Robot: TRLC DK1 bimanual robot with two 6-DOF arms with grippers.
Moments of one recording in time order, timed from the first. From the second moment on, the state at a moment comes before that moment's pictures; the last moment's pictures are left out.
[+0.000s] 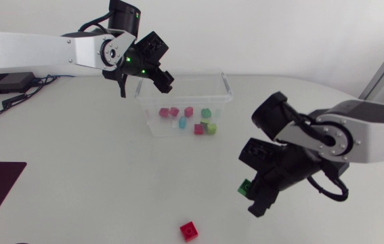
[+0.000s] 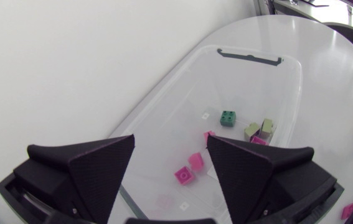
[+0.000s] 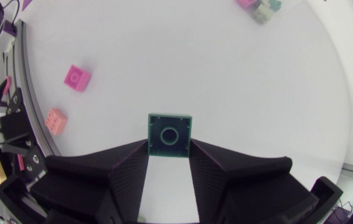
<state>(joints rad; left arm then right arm) -0.36 1.98 1.60 -0.19 0.09 0.60 0.55 1.40 0.84 -0.77 -0.07 -0.35</state>
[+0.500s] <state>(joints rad) -0.42 1.56 1.20 -0.32 0.17 0.70 0.44 1.54 1.23 -0.66 -0.07 -0.37</state>
